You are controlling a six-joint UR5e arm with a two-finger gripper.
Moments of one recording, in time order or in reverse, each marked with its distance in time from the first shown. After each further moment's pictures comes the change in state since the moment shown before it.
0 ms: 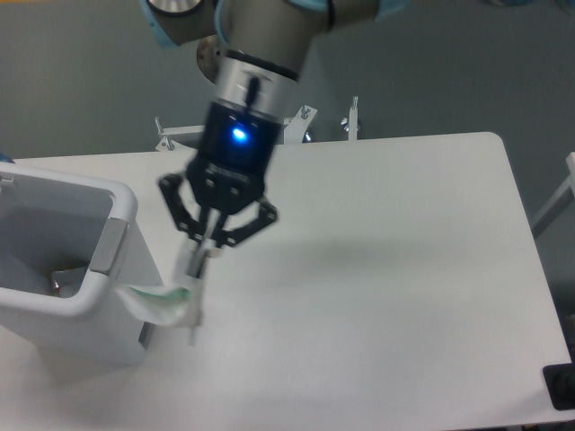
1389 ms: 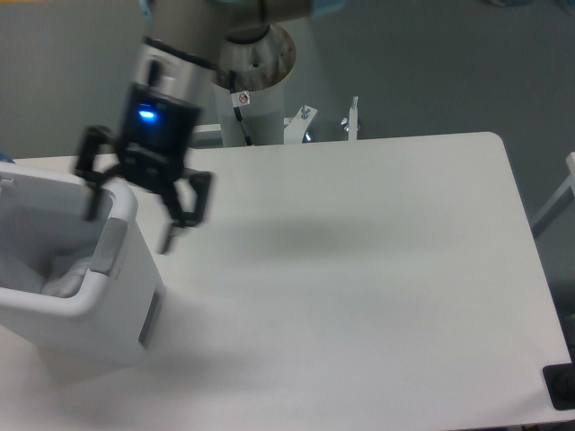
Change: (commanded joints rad) arm 0.184 -0.017 -0.117 0.008 0.054 0.291
